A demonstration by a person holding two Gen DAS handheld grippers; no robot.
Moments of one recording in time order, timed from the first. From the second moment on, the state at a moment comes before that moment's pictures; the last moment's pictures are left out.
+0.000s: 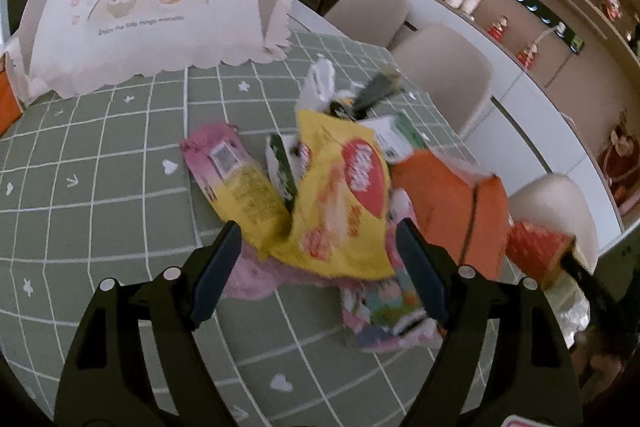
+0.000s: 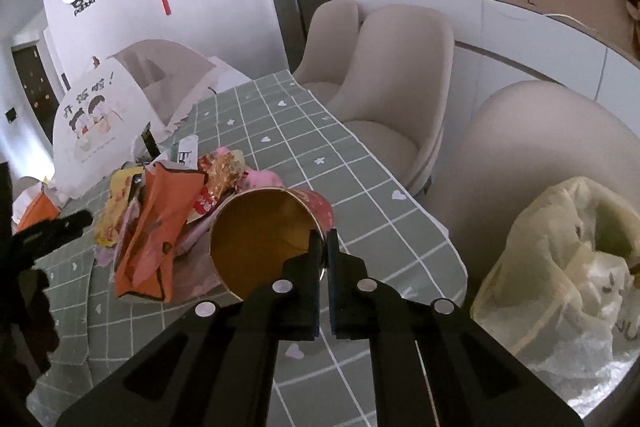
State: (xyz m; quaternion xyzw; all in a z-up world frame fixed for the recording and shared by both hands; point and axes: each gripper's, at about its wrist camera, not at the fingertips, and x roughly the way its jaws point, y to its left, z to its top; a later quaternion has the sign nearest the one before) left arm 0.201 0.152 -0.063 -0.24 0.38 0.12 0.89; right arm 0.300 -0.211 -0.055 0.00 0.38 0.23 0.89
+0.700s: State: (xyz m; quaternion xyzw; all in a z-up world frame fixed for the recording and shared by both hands) left arm 0.213 0.142 0.006 -0.21 0.35 0.08 0.91; right arm 0.260 -0.239 -0.009 0.01 0.32 0.25 0.92
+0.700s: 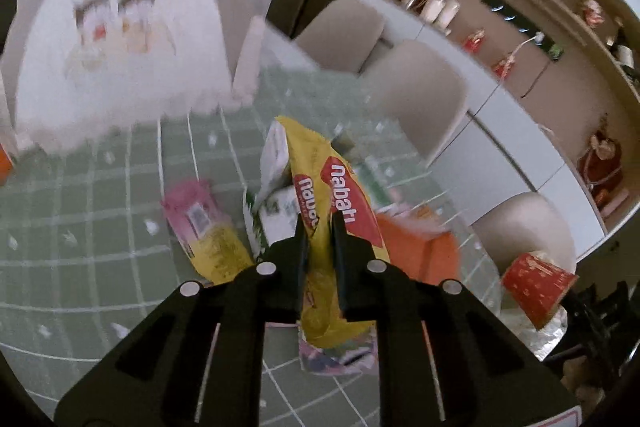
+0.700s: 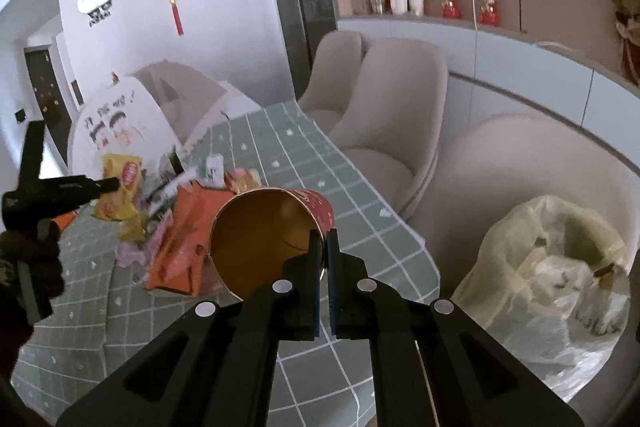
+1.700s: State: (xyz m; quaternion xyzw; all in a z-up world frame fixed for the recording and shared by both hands) left arm 0.377 -0.285 -0.001 -0.10 0.43 -0.32 0.84; right arm 0.246 -0.535 0.062 0.04 0.28 -0.06 0.96
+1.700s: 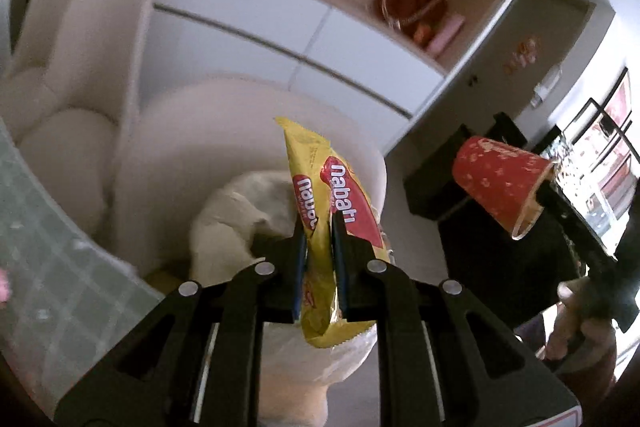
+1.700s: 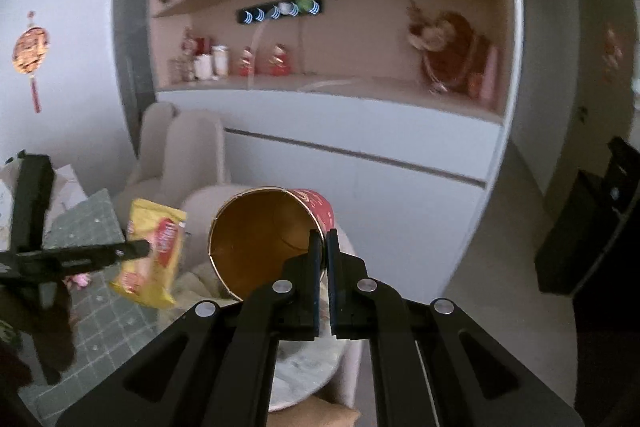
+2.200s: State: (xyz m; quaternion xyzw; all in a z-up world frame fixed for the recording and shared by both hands) left arm 0.373 -0.218 -0.012 -0.12 0.44 -0.23 0.86; right arm 0.319 -0.468 -0.017 -0.02 0.36 0.03 0.93
